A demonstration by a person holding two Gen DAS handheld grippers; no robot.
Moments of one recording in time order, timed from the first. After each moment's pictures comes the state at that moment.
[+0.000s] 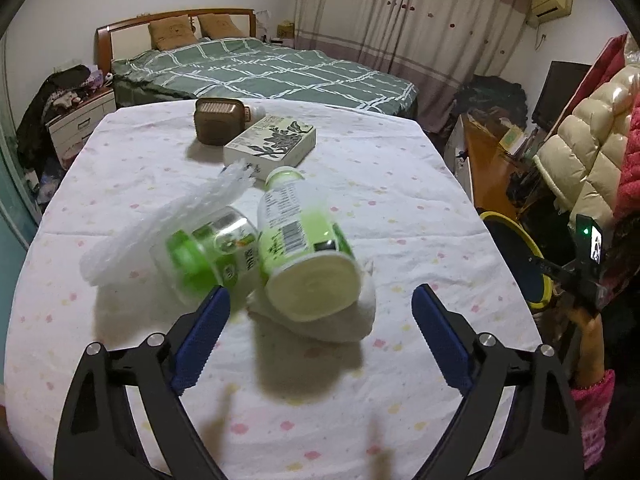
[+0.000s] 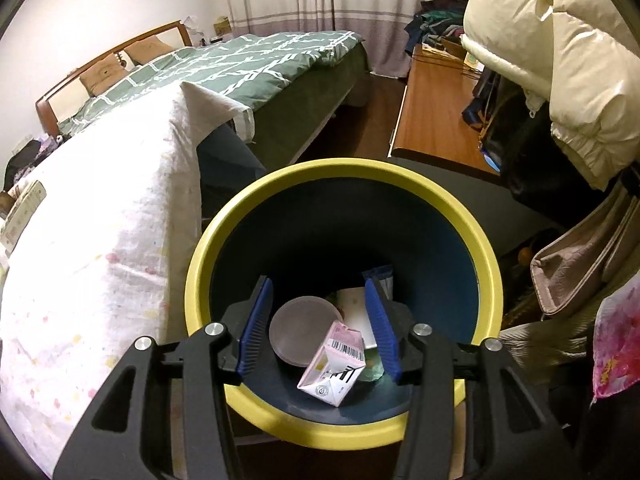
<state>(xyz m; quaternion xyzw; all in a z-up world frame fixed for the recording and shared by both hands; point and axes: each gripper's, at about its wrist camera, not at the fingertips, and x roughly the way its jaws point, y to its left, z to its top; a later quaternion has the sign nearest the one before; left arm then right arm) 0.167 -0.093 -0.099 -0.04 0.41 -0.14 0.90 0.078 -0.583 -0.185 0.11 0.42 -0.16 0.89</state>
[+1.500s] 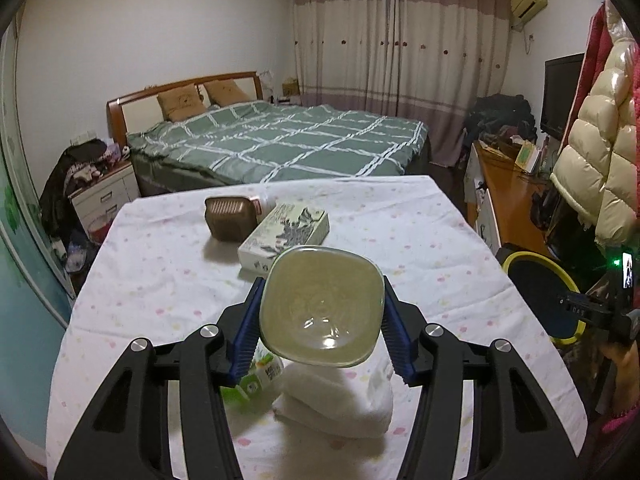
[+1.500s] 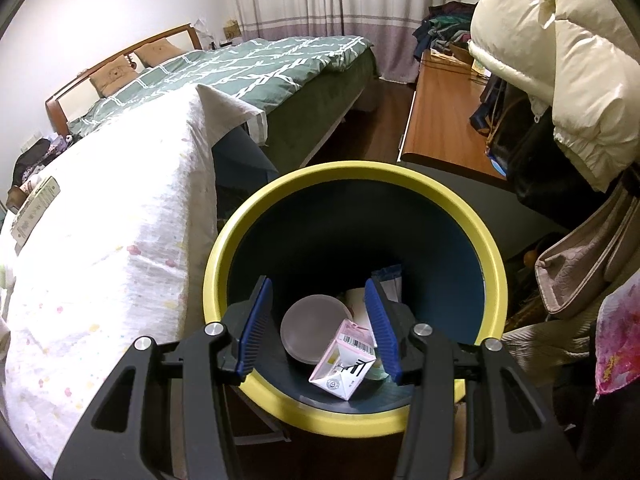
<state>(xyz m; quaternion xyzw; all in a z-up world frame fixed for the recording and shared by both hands) 0.195 -0.112 -0.059 0.03 0.30 -0.11 0.95 0.070 -0.576 -0.179 0.11 0.41 -0.14 0.89</state>
